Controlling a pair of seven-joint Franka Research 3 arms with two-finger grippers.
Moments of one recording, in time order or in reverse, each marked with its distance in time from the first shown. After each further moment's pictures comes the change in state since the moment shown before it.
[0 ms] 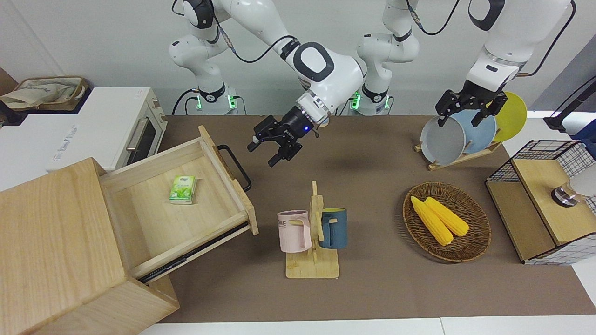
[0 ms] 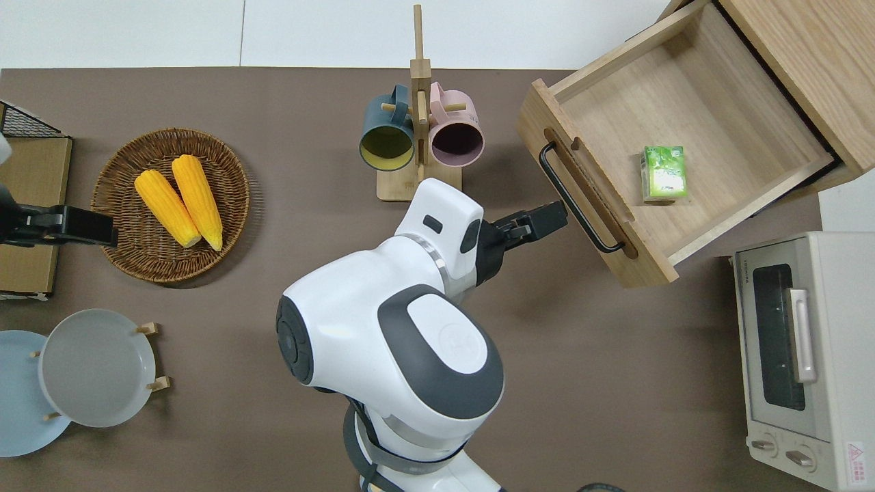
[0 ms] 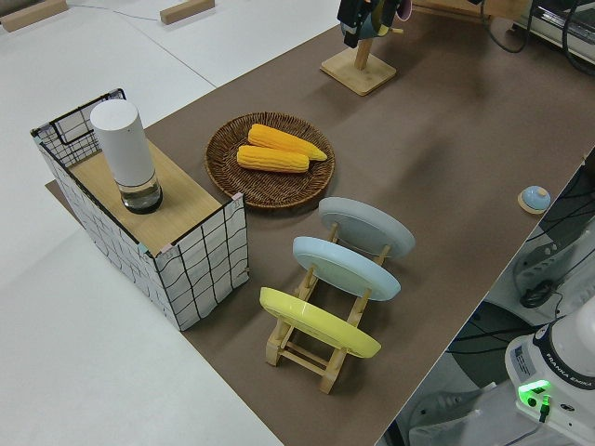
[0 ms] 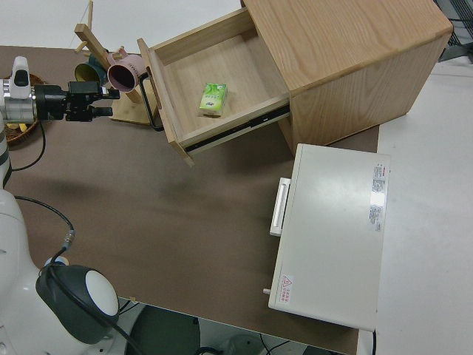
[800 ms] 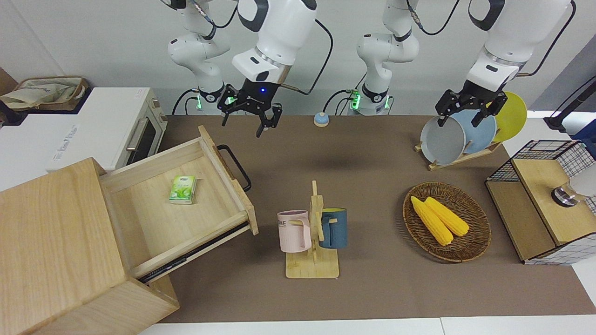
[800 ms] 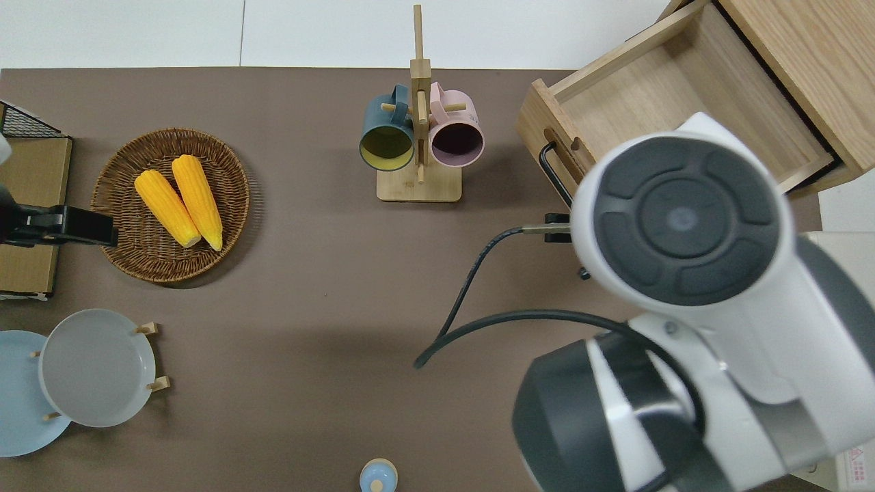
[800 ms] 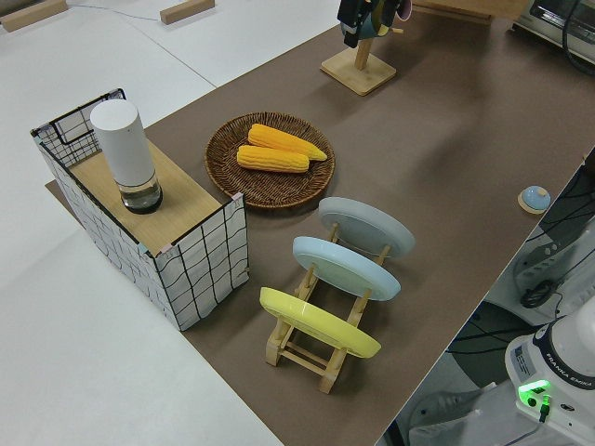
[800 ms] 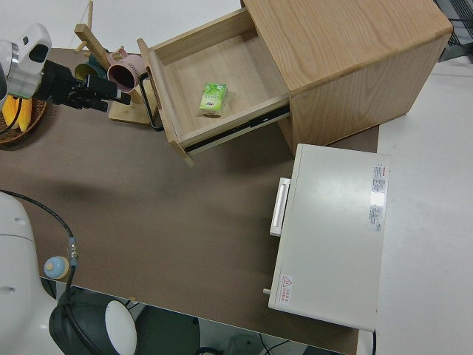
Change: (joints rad) left arm 0.000 0.000 0.000 0.000 0.000 0.000 0.000; right arm -0.272 -0.232 -0.008 0.024 0.547 0.000 -0.003
